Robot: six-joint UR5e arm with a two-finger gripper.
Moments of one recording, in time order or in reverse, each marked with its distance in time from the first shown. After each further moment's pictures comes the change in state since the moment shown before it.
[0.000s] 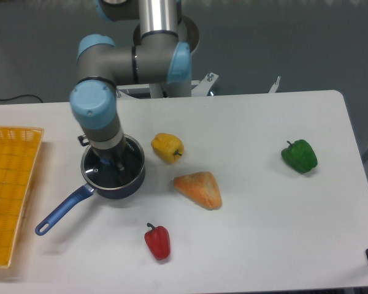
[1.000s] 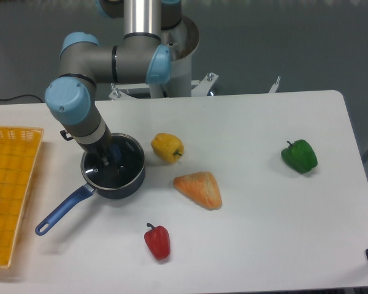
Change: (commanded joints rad) arm -0.037 0.014 -0.051 -0.003 0.066 0.011
